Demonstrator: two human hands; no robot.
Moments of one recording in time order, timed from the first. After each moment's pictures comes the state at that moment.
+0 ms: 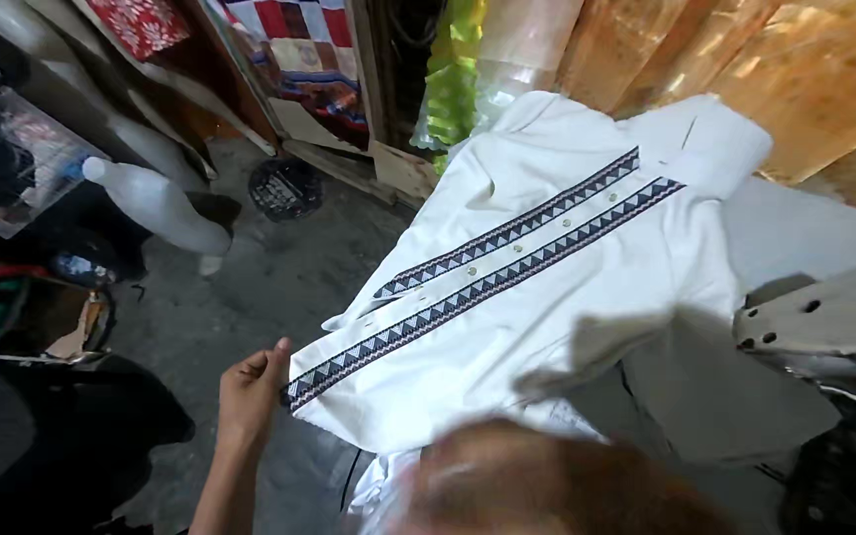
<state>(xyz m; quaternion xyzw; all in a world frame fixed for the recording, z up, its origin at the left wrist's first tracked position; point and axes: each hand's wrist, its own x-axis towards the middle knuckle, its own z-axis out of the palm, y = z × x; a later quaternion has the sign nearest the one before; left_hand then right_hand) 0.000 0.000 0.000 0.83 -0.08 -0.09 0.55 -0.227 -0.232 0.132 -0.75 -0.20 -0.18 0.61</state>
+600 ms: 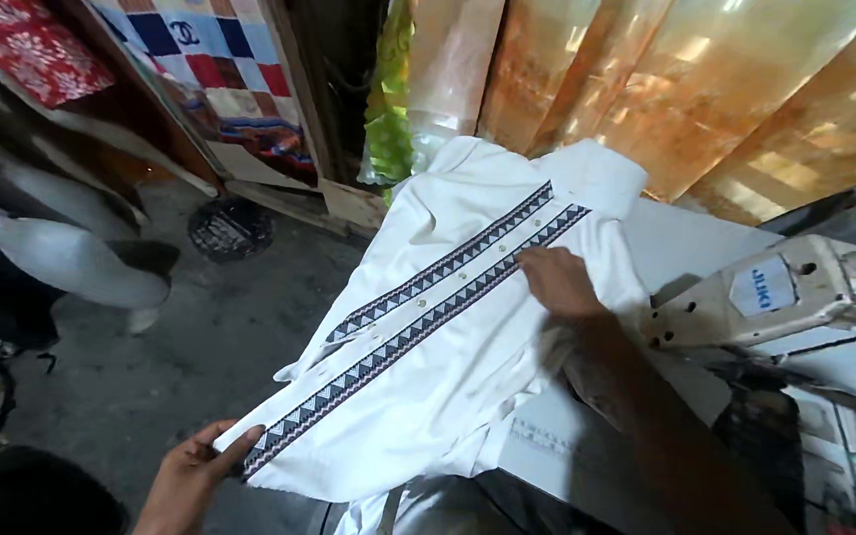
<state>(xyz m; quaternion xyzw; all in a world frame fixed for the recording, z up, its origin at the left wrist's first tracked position) 0.005 0.022 -0.006 0.79 -0.11 -0.24 0.55 -0.183 -0.466 0.007 -0.95 0.28 -0.11 0.10</state>
